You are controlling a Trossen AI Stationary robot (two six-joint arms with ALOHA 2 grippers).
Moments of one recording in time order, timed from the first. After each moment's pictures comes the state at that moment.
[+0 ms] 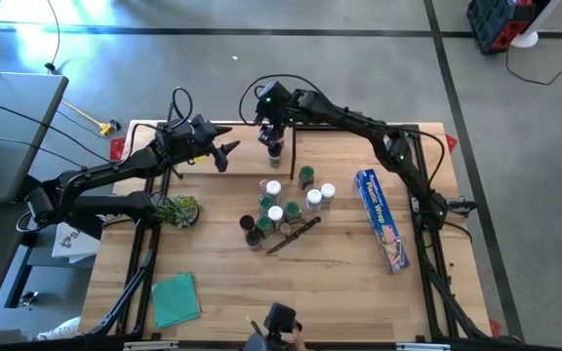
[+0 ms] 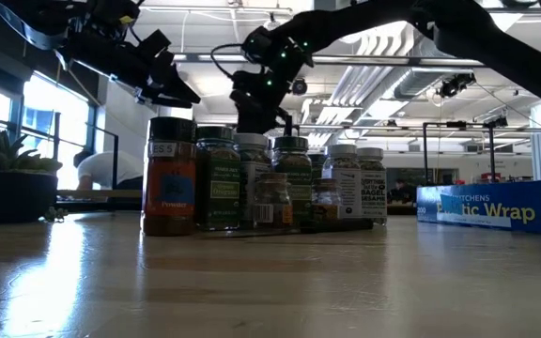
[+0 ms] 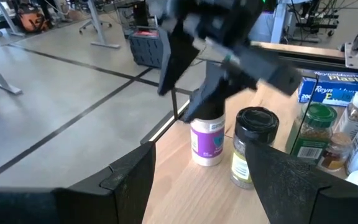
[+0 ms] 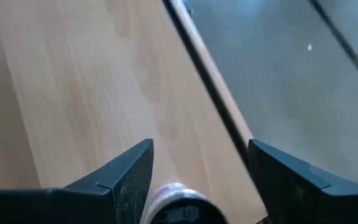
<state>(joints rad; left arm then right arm) 0.63 0.99 0.55 0.16 0.03 0.12 -0.46 2.34 2.32 -0.85 0.08 -0.13</state>
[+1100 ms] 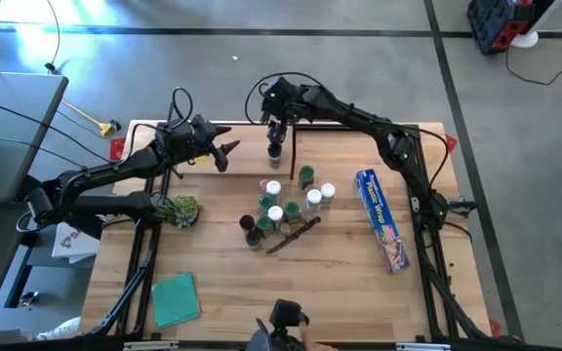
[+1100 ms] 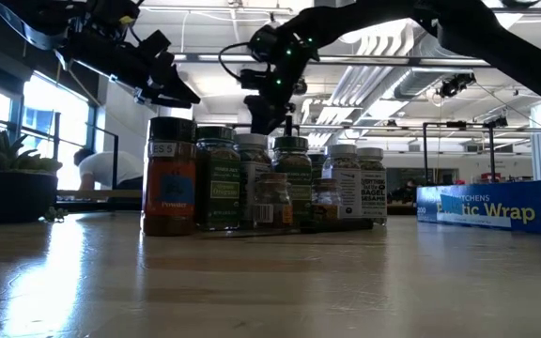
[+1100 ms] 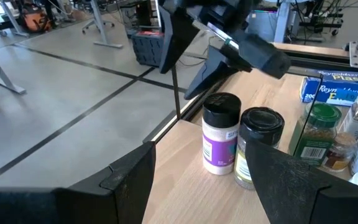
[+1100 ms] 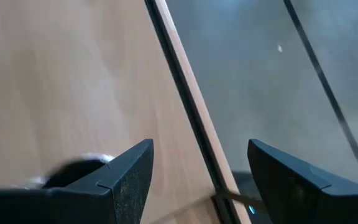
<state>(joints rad) 0.63 0.99 0.55 0.16 0.01 0.12 -0.48 2.32 2.32 -0.91 0.15 -0.28</state>
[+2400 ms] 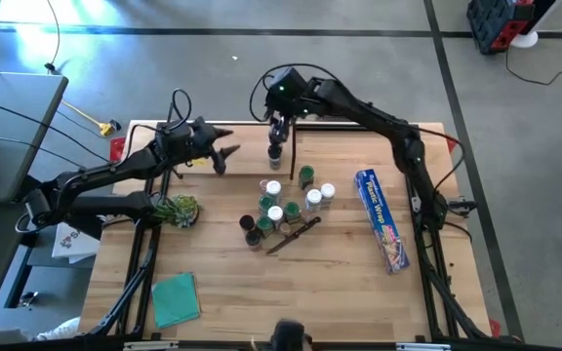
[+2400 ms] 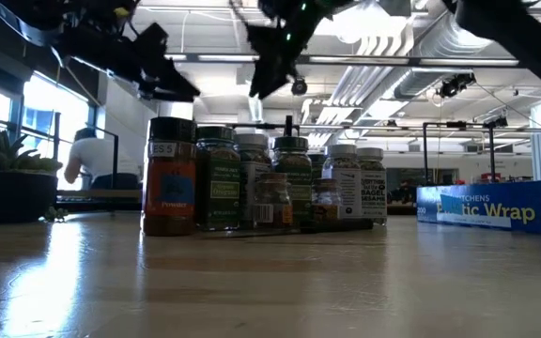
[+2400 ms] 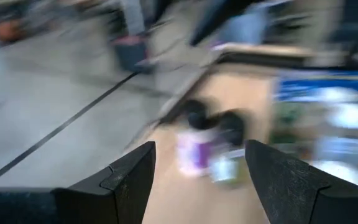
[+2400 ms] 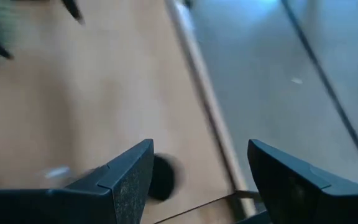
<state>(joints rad) 0.58 0.95 0.55 0.13 0.13 0.15 -0.42 2.17 2.36 -1.02 0.06 -0.27</state>
